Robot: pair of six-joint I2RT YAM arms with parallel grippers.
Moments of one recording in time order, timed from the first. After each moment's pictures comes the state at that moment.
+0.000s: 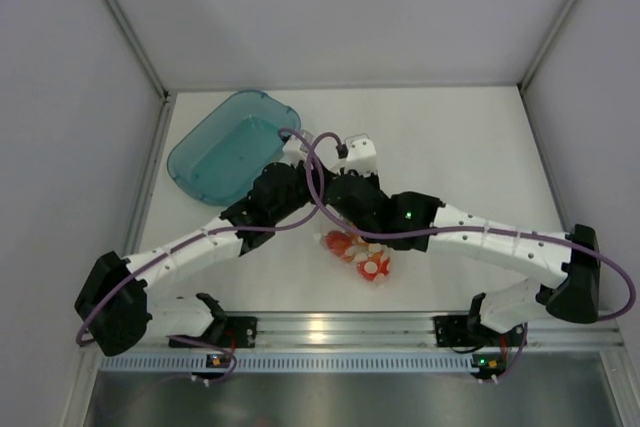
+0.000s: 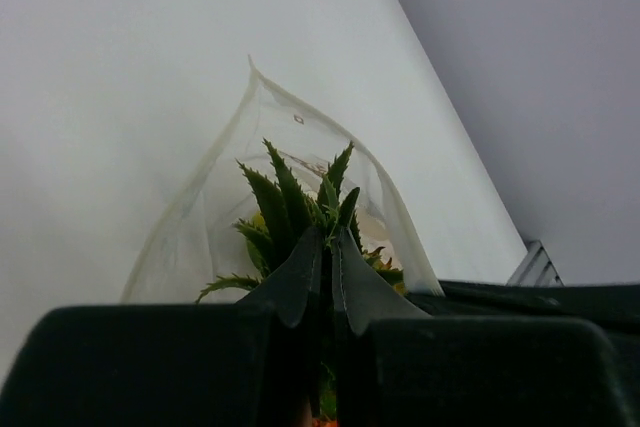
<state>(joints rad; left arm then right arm) -0.79 1.23 0.78 0.27 0.04 -0.69 1.18 1.39 1.28 -0.59 0.84 0.51</state>
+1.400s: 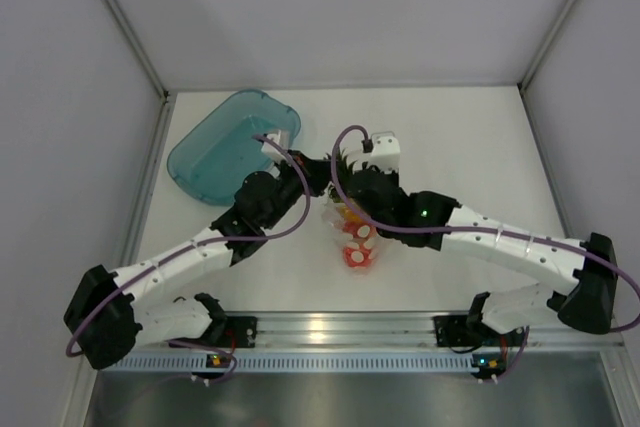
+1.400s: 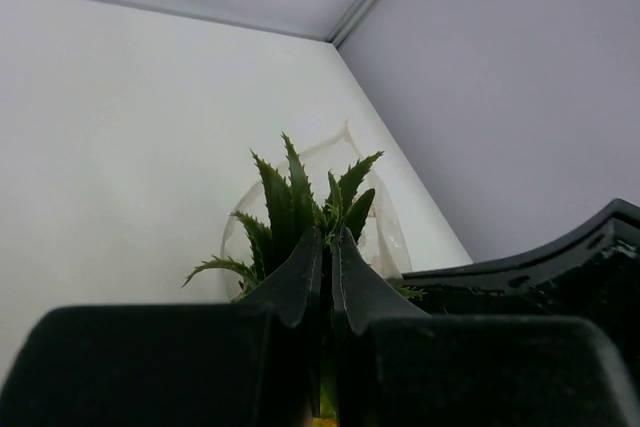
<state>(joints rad) -0.79 1.13 0.70 0.46 -0.14 -0.64 1.09 1.31 1.16 -0.55 0.85 0.55</state>
